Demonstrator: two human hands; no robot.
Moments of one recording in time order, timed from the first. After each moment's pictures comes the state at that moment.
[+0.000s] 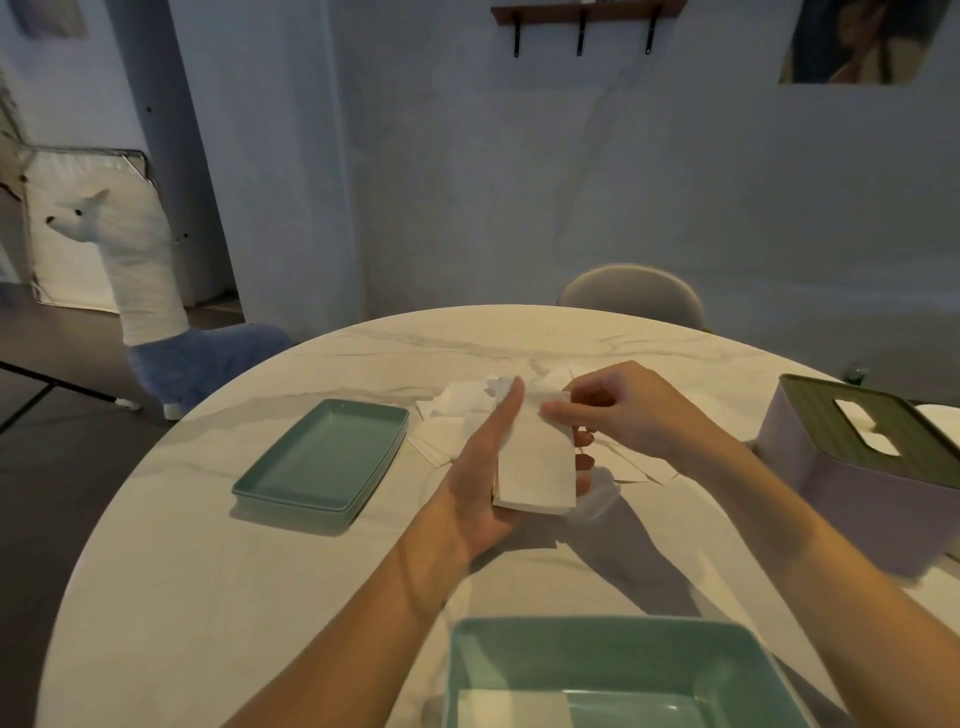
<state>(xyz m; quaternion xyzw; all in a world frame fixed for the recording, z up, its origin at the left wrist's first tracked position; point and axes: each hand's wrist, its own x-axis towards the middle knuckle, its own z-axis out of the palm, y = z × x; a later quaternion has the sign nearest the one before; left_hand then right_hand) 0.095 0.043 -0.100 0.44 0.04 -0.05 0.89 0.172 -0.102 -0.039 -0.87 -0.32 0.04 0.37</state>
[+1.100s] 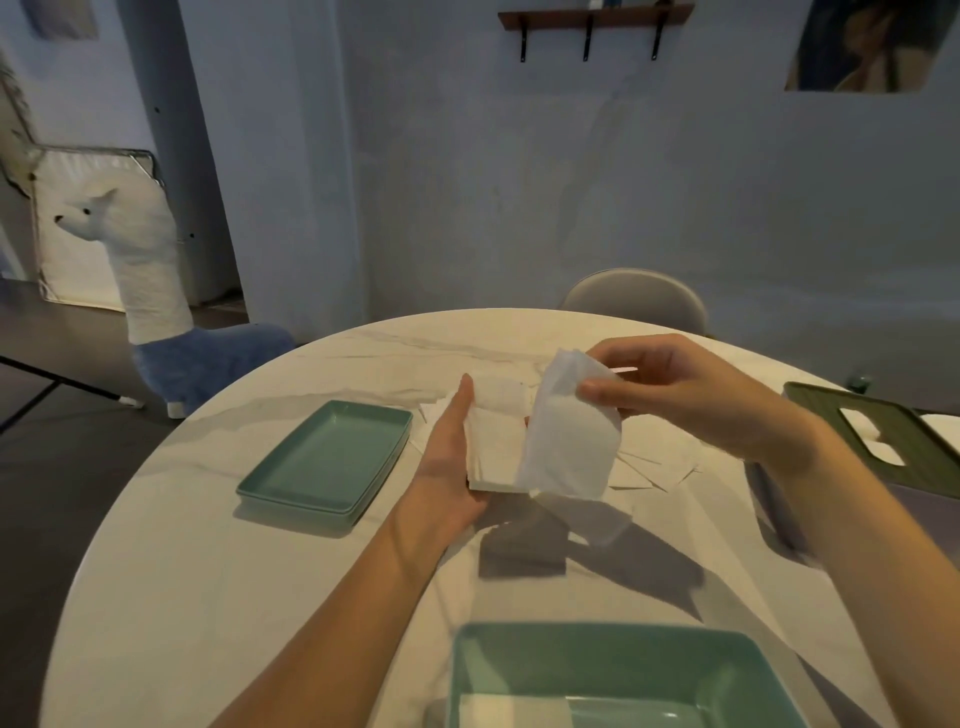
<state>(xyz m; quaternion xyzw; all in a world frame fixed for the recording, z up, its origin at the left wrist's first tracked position) 0.106 0.069 -0.104 0.35 0.06 0.00 0.94 0.172 -0.133 -0.006 -0.73 -0.48 0.13 0.48</state>
